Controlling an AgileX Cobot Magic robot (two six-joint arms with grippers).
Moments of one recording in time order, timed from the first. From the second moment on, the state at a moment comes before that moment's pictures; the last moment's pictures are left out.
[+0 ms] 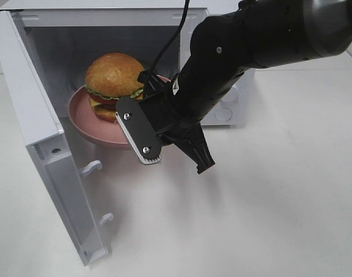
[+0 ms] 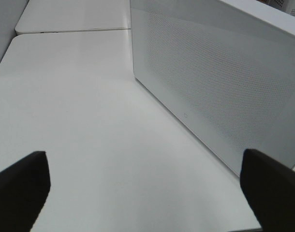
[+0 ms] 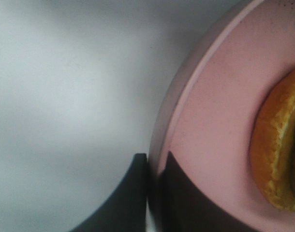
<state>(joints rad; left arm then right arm) 0.05 0.00 -0.52 -0.17 1.07 0.16 0.74 1.89 -1.24 0.03 0.44 -1.52</state>
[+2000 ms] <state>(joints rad) 0.05 0.00 -0.52 -0.17 1.07 0.16 0.68 2.34 -1.94 -0.16 0.57 -1.28</state>
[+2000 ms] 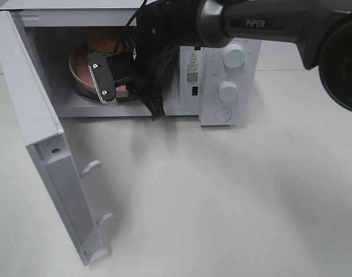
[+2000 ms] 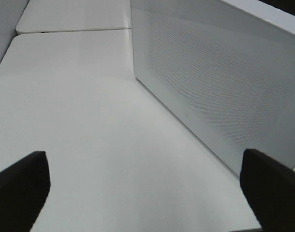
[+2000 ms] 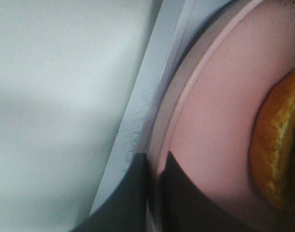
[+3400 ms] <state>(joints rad) 0.05 0.00 -0.52 -0.17 1.07 0.16 0.65 2.41 -1.99 -0.17 0.46 -1.28</state>
